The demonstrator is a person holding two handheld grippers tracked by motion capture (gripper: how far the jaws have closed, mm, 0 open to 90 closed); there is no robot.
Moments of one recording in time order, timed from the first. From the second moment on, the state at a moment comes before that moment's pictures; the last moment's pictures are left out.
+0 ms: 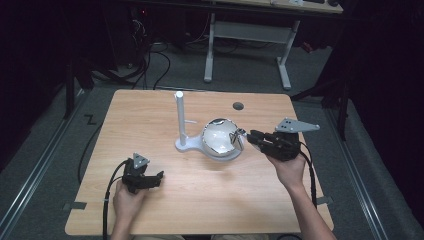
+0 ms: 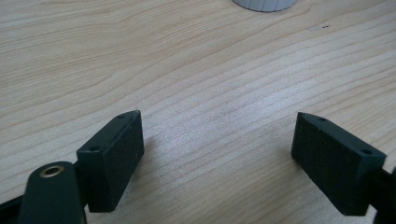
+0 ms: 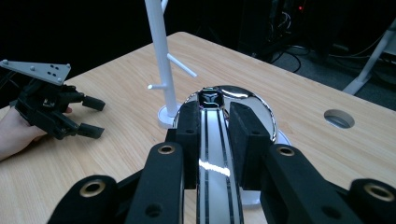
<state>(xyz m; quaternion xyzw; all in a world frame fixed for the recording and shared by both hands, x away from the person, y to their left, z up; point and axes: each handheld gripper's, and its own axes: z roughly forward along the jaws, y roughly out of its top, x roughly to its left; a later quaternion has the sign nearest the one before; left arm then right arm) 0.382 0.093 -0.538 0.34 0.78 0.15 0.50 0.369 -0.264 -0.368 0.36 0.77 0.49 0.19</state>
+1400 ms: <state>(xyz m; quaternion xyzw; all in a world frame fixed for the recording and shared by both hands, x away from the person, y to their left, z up) 0.382 0.093 -0.538 0.34 0.78 0.15 0.50 0.424 -0.225 -0.405 0.38 0.80 0.45 0.16</state>
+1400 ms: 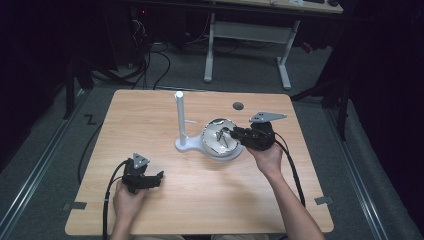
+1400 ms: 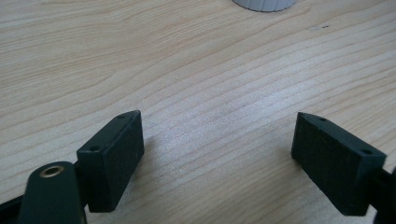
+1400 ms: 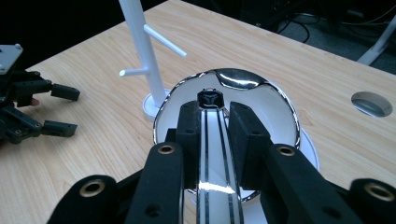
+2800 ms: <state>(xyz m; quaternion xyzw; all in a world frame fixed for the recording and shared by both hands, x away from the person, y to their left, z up) 0.382 0.093 -0.538 0.34 0.78 0.15 0.50 0.463 -0.195 -0.454 0.43 0.80 0.39 0.12</state>
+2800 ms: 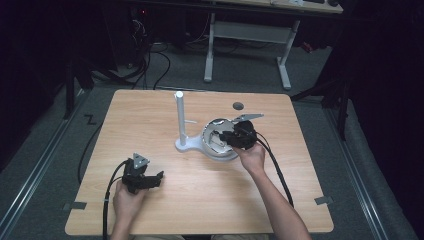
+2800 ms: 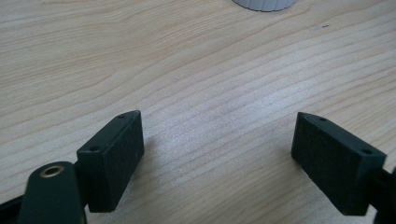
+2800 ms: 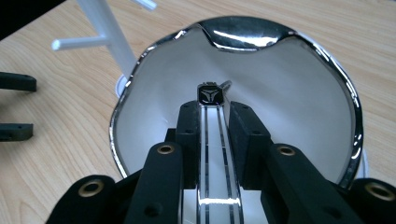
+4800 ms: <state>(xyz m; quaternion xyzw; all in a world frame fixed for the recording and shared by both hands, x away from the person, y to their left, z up) 0.382 0.093 -0.538 0.34 0.78 0.15 0.50 0.444 -0.226 -0.443 0.46 0.78 0.39 0.18</state>
